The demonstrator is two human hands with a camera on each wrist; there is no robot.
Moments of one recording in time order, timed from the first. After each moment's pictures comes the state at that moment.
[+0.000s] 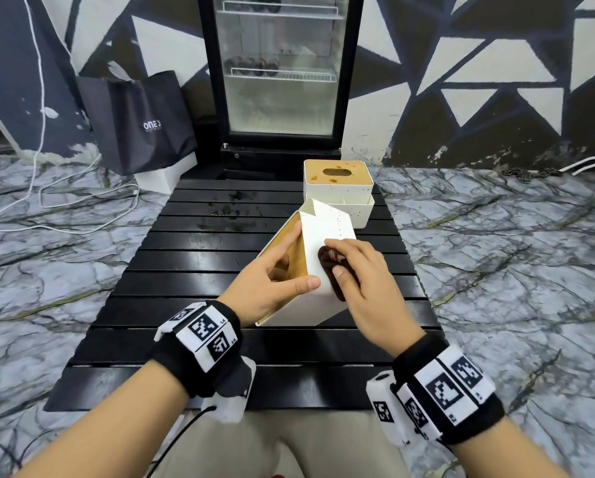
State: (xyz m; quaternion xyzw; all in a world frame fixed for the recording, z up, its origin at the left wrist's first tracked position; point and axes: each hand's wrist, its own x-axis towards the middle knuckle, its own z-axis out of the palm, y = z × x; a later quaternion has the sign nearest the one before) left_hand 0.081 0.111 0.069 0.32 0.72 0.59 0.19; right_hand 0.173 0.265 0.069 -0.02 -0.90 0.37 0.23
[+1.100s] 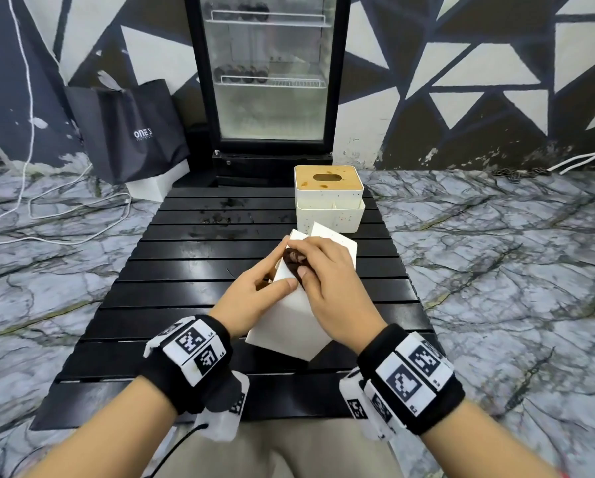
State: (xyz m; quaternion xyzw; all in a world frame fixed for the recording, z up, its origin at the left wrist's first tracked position) left_hand 0.072 0.111 0.055 0.33 0.72 0.58 0.19; right_hand 0.153 0.244 0.074 0.02 -0.91 0.35 0.24
